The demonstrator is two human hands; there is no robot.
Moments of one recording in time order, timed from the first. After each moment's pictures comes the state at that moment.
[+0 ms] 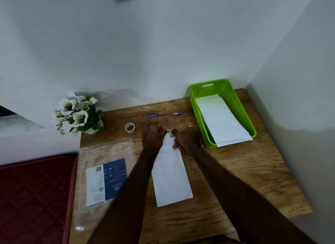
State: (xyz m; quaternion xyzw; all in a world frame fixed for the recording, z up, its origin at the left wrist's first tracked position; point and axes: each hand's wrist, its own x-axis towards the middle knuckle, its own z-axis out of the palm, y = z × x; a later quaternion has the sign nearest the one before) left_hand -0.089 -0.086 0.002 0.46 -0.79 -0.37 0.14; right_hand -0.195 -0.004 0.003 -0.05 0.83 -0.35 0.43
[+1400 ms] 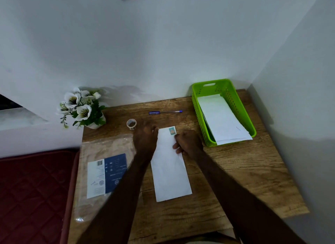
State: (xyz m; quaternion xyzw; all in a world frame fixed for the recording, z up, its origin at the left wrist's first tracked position) left_hand -0.052 -0.072 0.024 0.48 -0.84 -0.20 0.16; right_hand -0.182 0.026 0.034 -0.13 0.84 -0.33 0.40
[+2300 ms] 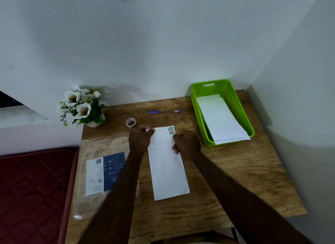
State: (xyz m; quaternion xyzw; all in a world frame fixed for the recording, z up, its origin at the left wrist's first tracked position) left_hand -0.047 -0.080 0.028 0.59 -0.67 -0.42 0.18; right_hand -0.178 0.033 0.025 -0.16 0.85 -0.35 0.36
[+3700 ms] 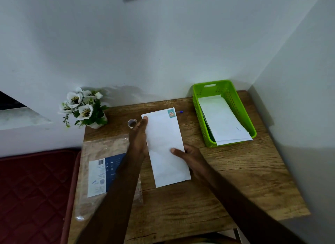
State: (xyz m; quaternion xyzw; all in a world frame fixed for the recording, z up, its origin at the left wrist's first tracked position) left_hand -0.046 -0.070 0.074 0.53 -0.34 -0.72 0.28; right_hand -0.151 0.097 0.064 -0.14 0.64 -0.53 0.54
